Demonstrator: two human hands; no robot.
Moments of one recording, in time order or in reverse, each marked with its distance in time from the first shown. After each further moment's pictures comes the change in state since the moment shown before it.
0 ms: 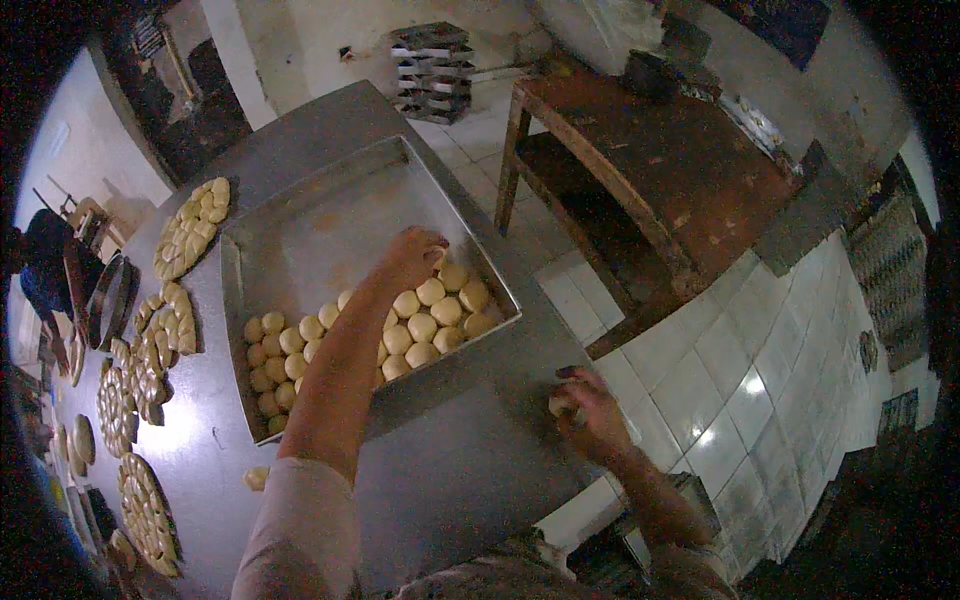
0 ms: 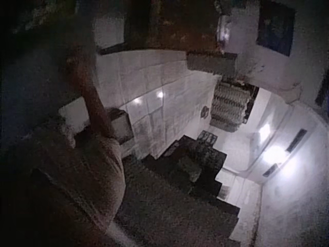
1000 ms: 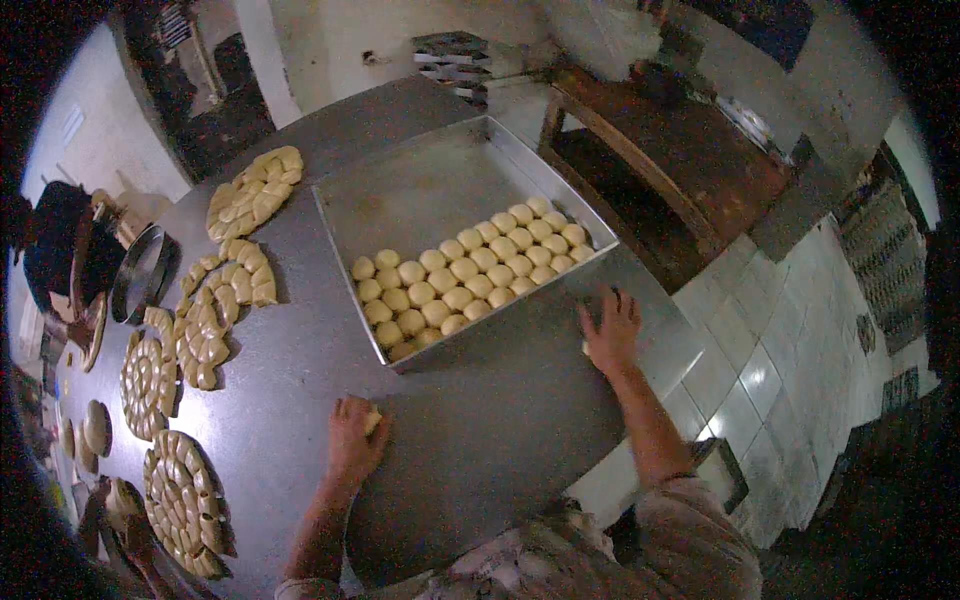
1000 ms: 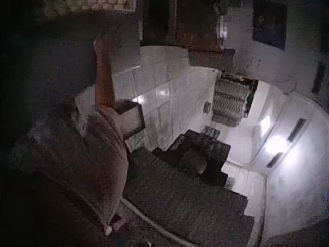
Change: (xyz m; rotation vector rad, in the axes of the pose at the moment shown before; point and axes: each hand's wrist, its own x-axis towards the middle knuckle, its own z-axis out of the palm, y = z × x) left_hand -0.447 -0.059 -0.034 0.000 0.451 -0.356; right_hand 0.019 -0.082 0.129 -0.725 0.284 0.237
